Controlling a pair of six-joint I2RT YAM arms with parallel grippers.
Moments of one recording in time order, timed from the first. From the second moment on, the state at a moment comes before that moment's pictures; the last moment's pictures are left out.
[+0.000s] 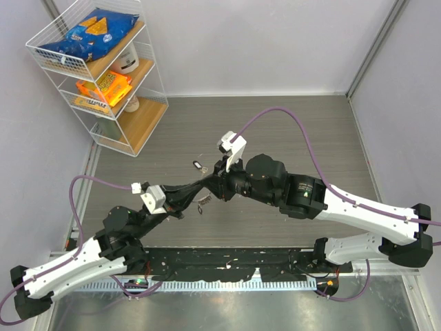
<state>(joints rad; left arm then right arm) -1.05 0.41 0.39 0.34 -0.07 0.05 1.24 1.19 1.28 -0.34 0.19 0.36</state>
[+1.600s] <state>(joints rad) -1.05 0.34 0.37 0.23 -0.58 0.08 0.92 1.63 1.26 -0.34 0.16 0.37</state>
